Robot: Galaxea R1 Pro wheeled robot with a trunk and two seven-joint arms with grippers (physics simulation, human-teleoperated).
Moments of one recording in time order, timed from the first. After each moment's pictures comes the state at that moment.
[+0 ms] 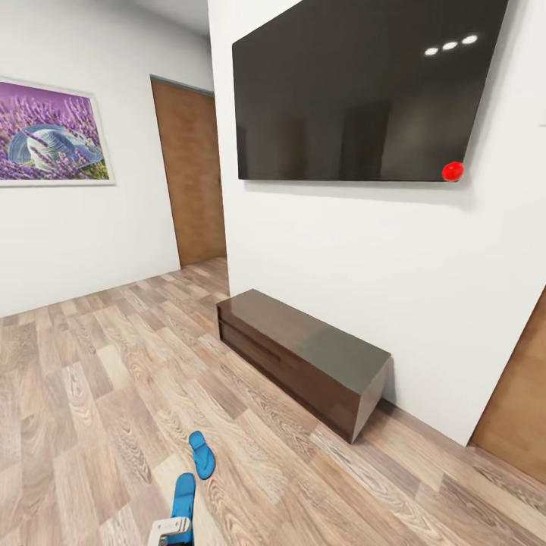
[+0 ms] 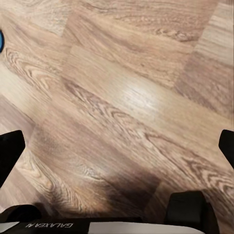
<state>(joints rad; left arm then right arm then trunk) -0.41 0.05 0.30 -0.11 -0.11 -0.11 -0.36 0.00 -0.25 -0.21 -0.60 -0.35 0.30 0.57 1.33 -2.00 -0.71</state>
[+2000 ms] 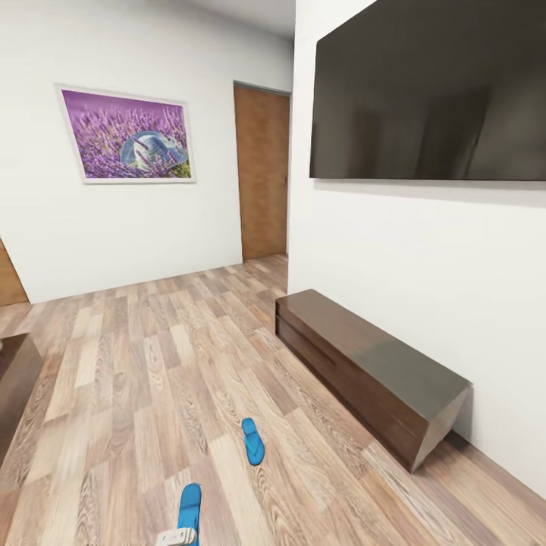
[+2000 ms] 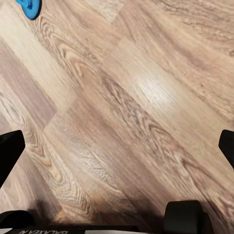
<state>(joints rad) -0.41 0.04 0.30 -0.06 -0.11 -0.12 -0.37 0.00 -0.24 -0.20 -0.60 -0.35 0.24 0.56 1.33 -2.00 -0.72</state>
